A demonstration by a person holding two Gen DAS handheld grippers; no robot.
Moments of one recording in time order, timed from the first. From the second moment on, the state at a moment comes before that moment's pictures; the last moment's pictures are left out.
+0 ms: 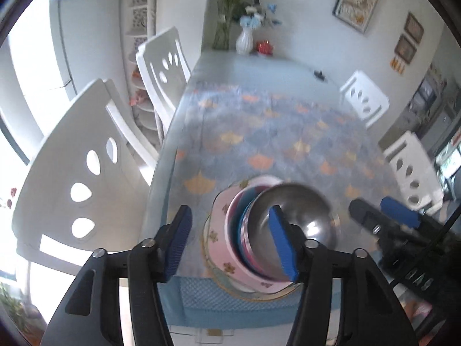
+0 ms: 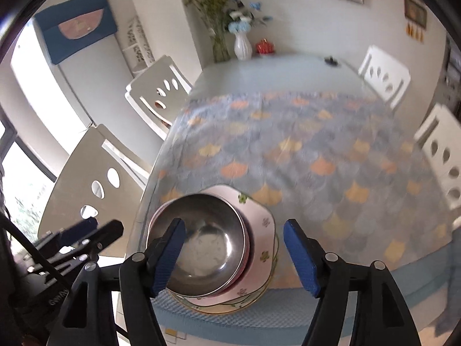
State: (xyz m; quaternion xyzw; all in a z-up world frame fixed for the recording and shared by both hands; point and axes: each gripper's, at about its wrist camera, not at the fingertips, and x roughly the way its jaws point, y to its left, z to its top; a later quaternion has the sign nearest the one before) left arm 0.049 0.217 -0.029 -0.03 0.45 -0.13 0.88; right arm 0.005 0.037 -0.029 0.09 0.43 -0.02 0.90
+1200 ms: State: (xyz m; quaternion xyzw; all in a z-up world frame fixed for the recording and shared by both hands) left arm -0.021 0.161 -0.013 0.00 0.43 -0.04 0.90; right arm -0.048 -0.001 -0.035 0.06 0.47 0.01 0.88
